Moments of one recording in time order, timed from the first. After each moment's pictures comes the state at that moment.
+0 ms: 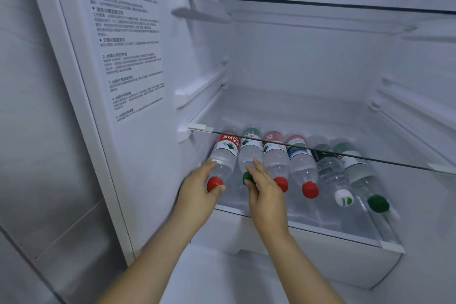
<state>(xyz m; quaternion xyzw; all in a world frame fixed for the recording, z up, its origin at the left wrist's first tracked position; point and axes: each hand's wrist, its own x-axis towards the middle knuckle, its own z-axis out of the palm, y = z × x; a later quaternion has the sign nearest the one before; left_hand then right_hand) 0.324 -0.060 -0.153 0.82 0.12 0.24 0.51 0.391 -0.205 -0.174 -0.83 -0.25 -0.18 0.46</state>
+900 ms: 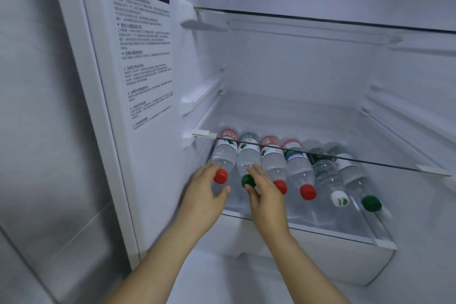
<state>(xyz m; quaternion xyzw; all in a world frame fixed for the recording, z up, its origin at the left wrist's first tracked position) 0.312 -0.069 -0.130 0.86 0.08 0.23 0.44 0.383 -0.208 -0.165 -0.84 -0.24 -0.15 0.47</state>
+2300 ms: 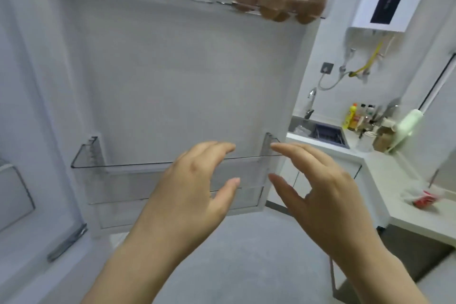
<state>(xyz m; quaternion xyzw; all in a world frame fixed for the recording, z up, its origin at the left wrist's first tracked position) -0.026 -0.412 -0.032 0.68 -0.60 0.06 0.42 -0.196 -0.516 -0.033 -0.87 0.27 -0.41 -0.01</state>
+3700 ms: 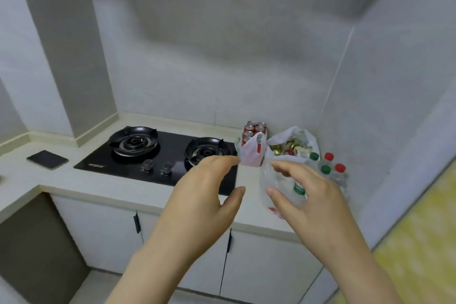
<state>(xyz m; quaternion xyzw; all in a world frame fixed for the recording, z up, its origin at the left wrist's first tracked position) -0.546 -0.510 -0.065 -0.05 -0.91 -0.32 0.24 -0.593 -0.327 -0.072 -0.23 0.90 -0.34 -0.16</state>
